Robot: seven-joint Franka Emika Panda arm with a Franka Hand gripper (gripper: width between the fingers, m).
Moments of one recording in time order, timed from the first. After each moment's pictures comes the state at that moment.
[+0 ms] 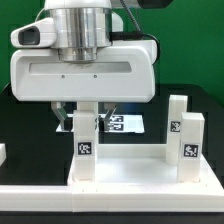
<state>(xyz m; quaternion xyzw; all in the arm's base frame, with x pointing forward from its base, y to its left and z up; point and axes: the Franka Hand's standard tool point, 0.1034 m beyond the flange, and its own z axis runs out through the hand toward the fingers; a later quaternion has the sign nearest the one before) 0.633 -0.046 0.107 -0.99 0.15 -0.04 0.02</state>
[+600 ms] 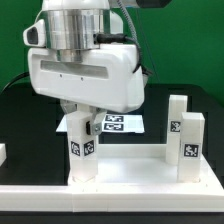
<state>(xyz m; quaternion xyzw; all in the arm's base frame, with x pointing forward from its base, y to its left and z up) 0.633 -0.048 0.106 -0.86 0.51 -0.02 0.03</state>
